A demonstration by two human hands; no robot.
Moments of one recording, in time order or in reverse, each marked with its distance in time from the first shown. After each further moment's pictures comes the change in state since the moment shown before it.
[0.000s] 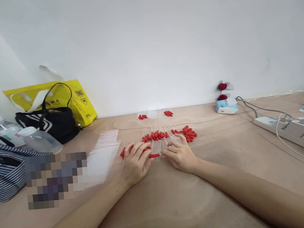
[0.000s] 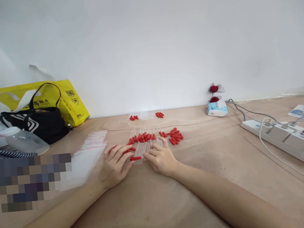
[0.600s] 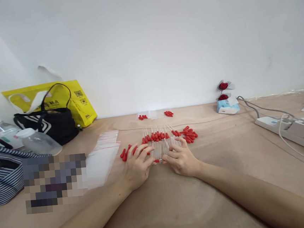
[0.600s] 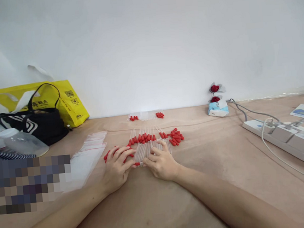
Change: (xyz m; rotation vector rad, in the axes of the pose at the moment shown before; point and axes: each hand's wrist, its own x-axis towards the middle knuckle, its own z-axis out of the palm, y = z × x) left_hand -0.003 0.004 0.006 -0.070 -0.066 -0.012; right_hand 0.003 -0.006 -0.009 0.016 0.031 -0.083
